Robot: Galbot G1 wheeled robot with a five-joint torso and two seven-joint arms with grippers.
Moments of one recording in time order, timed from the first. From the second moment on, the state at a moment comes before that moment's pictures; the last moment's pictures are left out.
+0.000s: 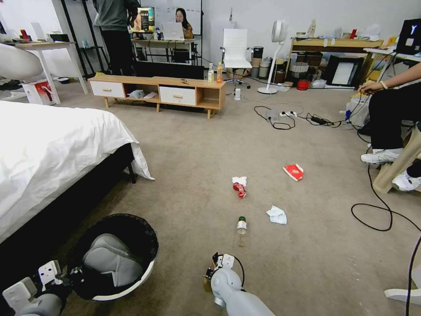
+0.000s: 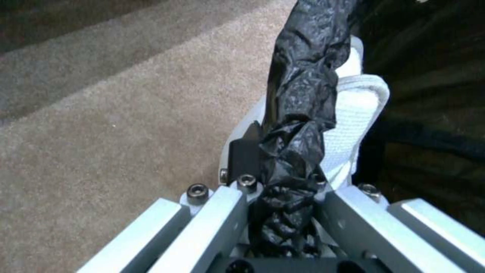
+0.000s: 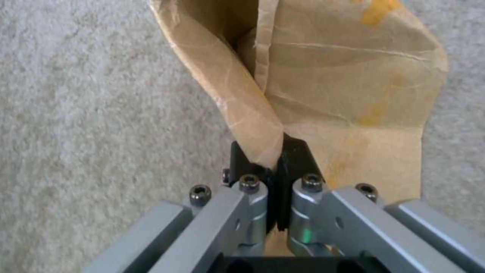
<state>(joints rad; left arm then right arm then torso) 1.49 -1.45 -1.03 -2.08 -0.70 0.74 -0.17 -0.81 1.54 -0.11 0.99 1.00 -0.36 0.58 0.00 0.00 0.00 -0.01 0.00</state>
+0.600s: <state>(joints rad) 1.51 -1.45 -1.00 -2.11 -0.71 0.74 -0.18 -0.90 1.35 -0.10 1.35 1.02 -0.40 0.60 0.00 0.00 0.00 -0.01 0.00</state>
